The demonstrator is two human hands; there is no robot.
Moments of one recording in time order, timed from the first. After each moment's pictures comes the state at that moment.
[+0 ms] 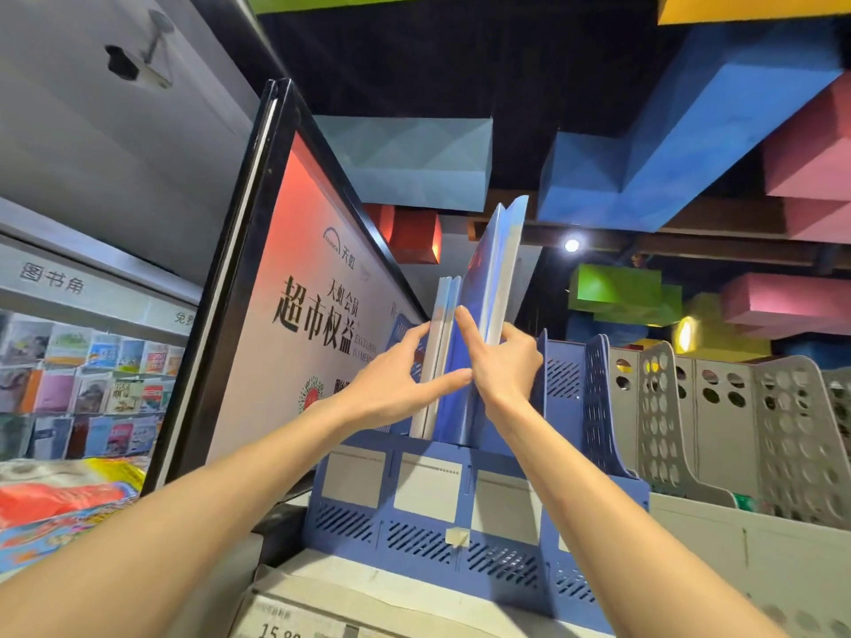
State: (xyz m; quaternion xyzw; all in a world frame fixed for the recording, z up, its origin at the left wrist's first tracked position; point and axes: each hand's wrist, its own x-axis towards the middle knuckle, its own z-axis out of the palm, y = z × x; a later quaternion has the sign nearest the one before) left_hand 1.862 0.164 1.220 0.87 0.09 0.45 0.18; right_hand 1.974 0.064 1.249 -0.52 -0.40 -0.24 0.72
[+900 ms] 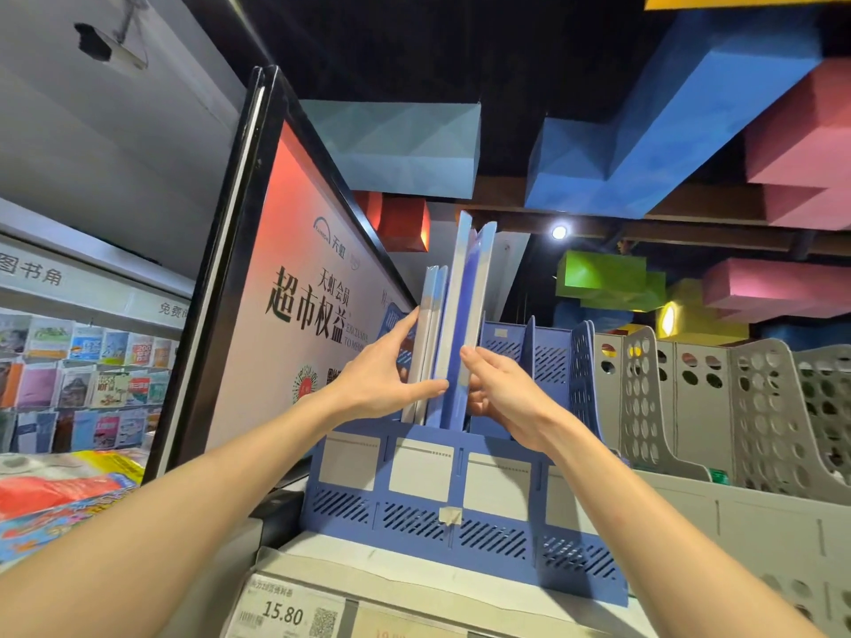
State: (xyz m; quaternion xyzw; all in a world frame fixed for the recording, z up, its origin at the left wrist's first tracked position) left_hand 1.863 0.177 1.214 0.88 0.04 0.45 0.16; right_hand 2.007 0.034 1.220 -0.57 -0.58 0.11 0.58
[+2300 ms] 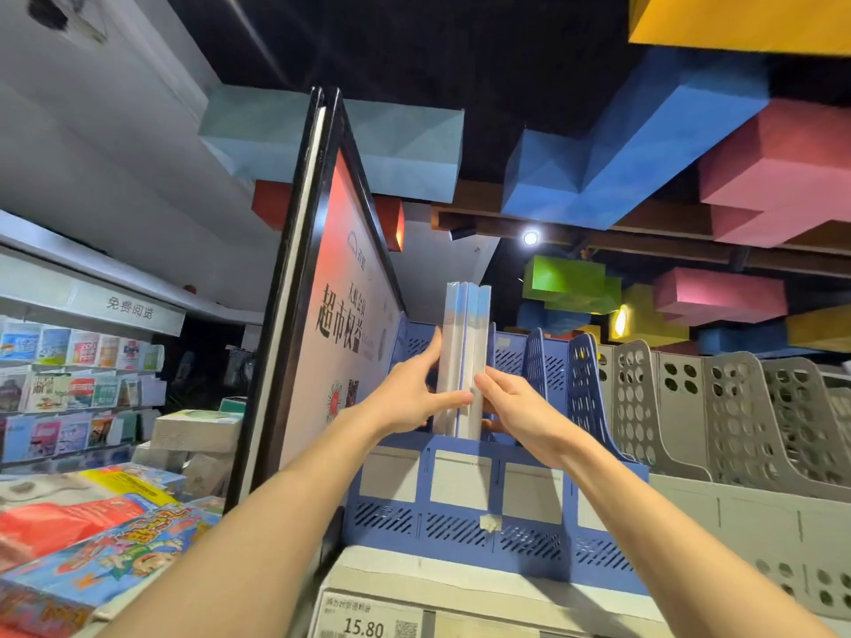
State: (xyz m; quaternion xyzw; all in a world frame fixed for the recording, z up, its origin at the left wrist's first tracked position) left_hand 1.852 0.181 1.214 0.89 -0.02 0.39 0.25; right_hand 1.968 0.034 1.213 -0.68 -0.54 -0.01 0.50
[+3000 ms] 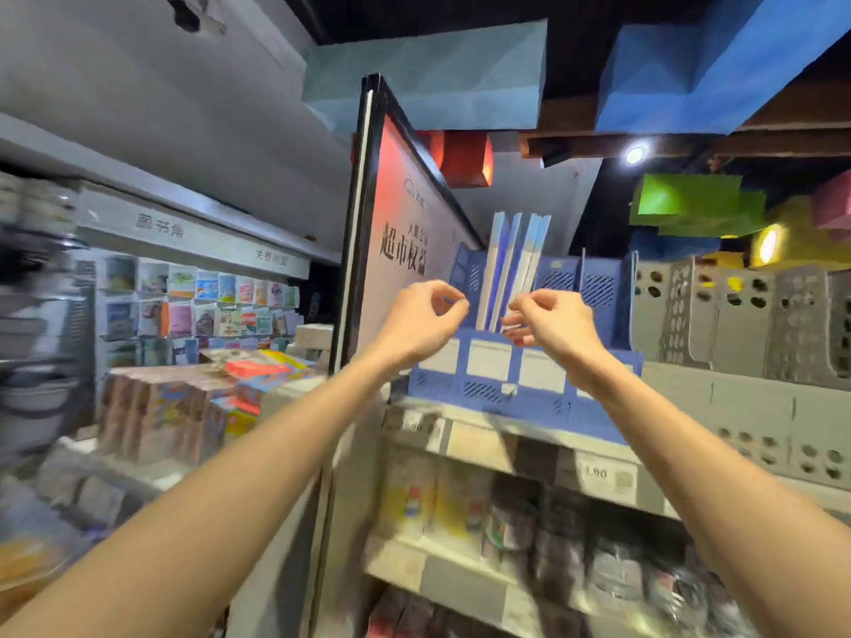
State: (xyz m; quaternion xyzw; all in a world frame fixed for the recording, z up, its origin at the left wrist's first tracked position) left_hand 1.735 0.064 1.168 0.81 0.16 0.53 0.21; right_hand 1.886 -0.051 1.187 -0.62 -0.49 -0.05 0.62
